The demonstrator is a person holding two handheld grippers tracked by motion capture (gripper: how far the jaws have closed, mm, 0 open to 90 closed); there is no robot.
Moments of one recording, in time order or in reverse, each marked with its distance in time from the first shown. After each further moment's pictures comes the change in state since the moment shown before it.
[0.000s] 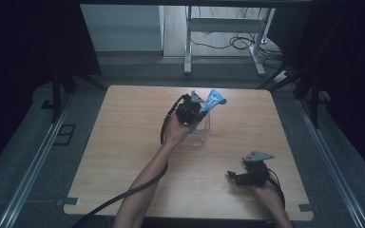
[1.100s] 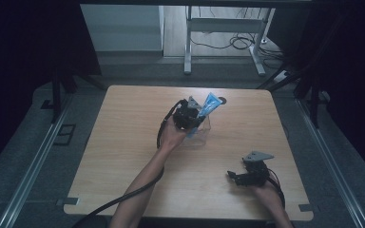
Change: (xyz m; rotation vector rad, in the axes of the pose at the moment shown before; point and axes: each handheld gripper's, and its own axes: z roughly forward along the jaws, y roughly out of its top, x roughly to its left) left arm -0.001 -0.019 -0.006 -0.002 -0.025 0.019; right arm 0.000 0.000 0.000 0.001 0.000 -0.001
